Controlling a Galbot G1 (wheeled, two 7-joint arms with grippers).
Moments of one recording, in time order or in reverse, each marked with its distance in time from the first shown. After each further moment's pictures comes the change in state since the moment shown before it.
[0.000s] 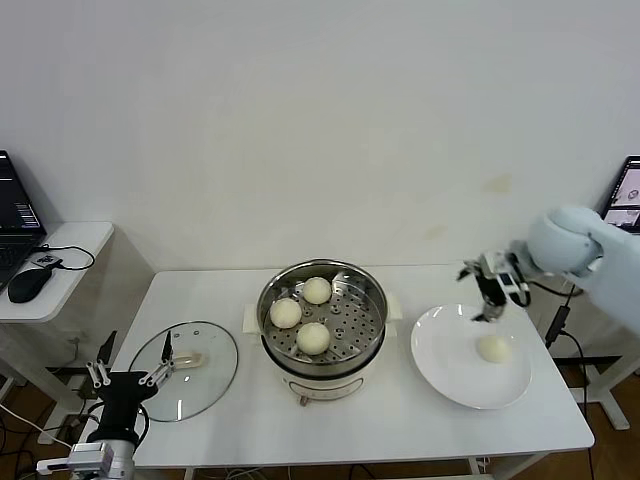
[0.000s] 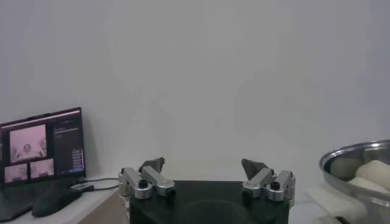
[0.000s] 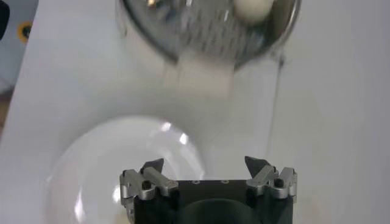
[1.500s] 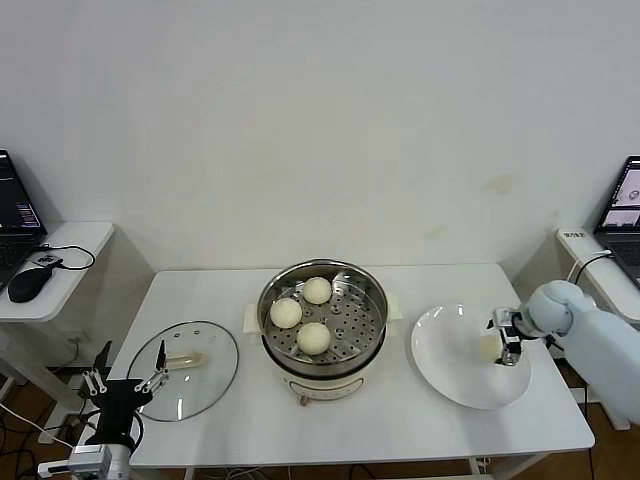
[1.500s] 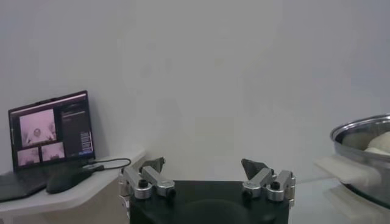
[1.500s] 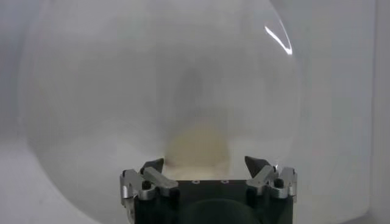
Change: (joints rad) left arm 0.001 -0.012 -0.025 0.048 0.006 0.004 0.000; right arm -0.525 0.262 0.489 -0.443 -0.361 0.122 0.065
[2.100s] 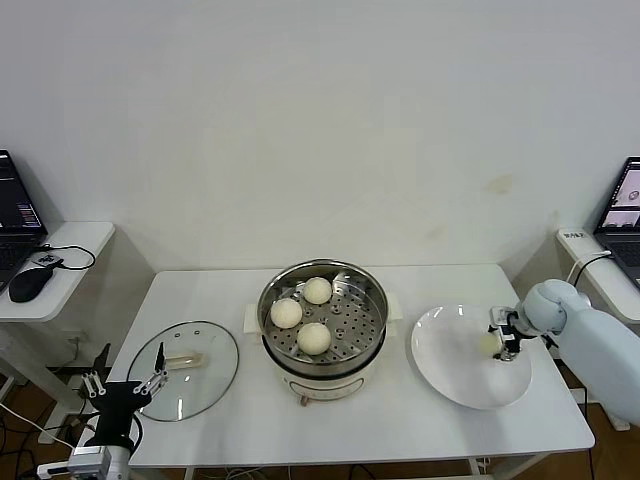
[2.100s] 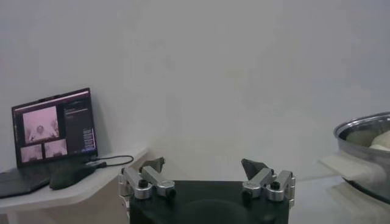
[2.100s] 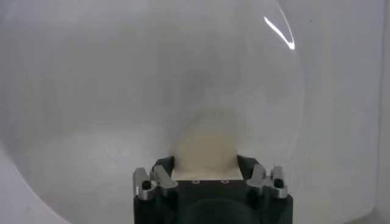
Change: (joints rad) left arm 0.005 -0.003 -0.004 0.003 -0.001 0.000 0.000; right arm 0.003 0.009 0.014 -0.012 -0.035 -0.014 -0.038
